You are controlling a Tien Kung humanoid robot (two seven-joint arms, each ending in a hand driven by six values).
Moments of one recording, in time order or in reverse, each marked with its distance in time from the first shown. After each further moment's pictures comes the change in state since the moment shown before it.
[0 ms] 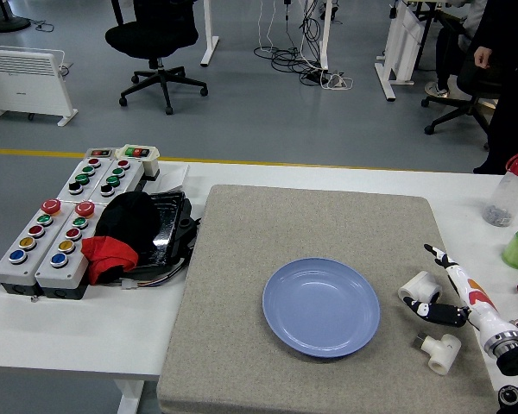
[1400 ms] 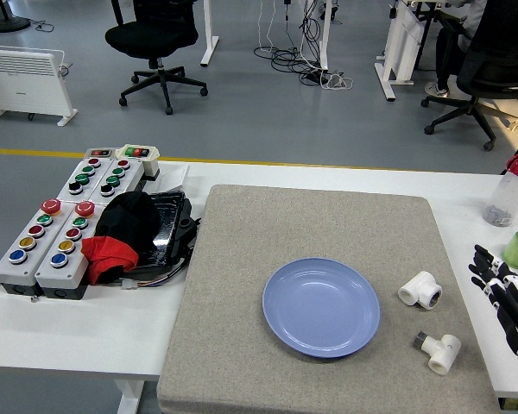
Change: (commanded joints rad) left arm 0.001 0.003 -0.014 0.001 0.016 0.004 -0.002; right arm -0.284 -0.006 0.309 0.334 0.333 0.201 -0.027
